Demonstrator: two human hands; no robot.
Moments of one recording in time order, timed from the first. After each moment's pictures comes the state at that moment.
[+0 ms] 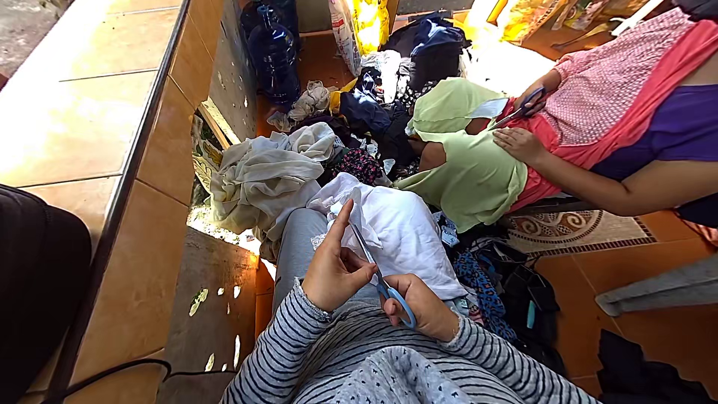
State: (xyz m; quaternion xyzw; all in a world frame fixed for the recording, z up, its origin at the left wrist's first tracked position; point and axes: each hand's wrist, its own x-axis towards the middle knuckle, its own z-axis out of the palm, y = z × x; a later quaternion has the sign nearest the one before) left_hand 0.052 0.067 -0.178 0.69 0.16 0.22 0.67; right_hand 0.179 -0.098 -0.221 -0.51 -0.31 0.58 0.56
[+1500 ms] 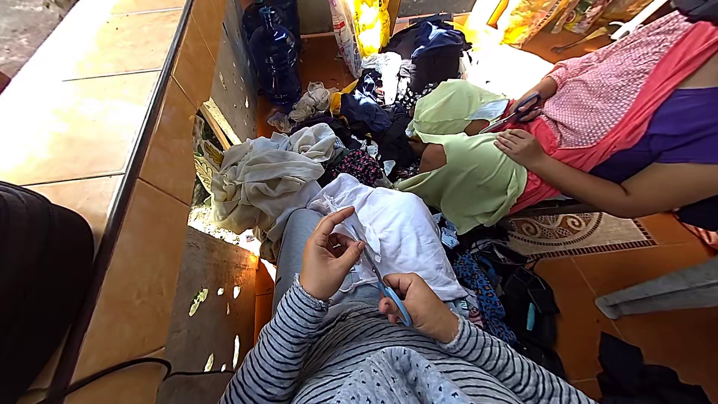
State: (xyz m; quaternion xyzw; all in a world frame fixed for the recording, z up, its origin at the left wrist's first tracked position) left_hand 0.057 0.072 -0.185 0.62 0.20 0.33 0.68; right_hand 0.177 -0.095 -0.217 -0.58 -0.28 0.55 0.53
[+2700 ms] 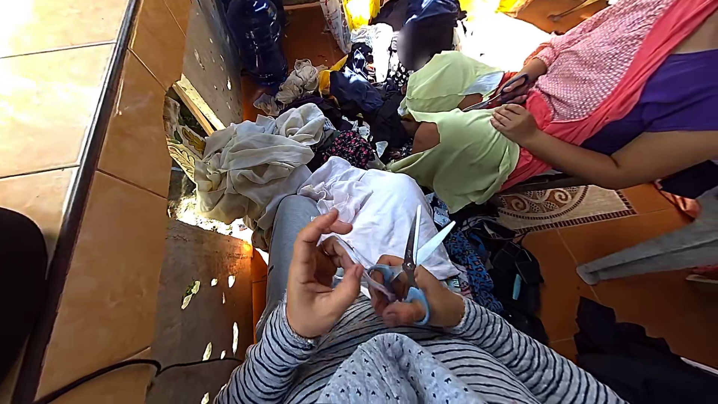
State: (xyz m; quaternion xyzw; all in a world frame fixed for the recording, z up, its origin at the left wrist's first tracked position) left_hand 0.036 0.044 -0.168 0.63 0.03 0.43 0.65; right_hand 0.184 -0.096 -0.212 -0.35 -0.44 0.54 0.63
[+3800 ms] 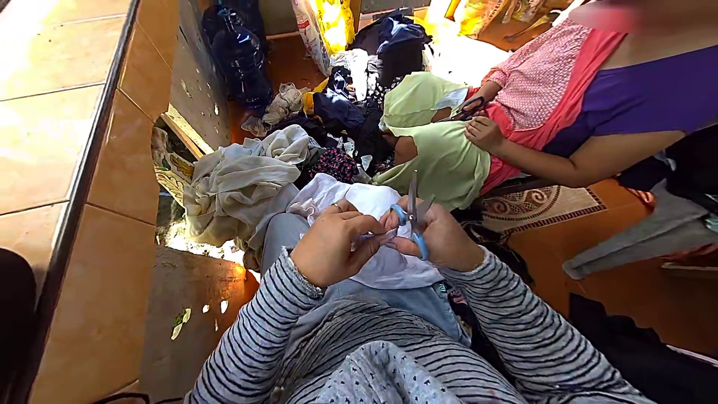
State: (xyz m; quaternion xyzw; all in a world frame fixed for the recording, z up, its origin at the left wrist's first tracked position) left_hand 0.096 0.092 -0.136 0.91 -0.07 0.23 0.35; right_hand 0.260 -0.071 -0.164 -0.57 -0.53 0.26 0.58
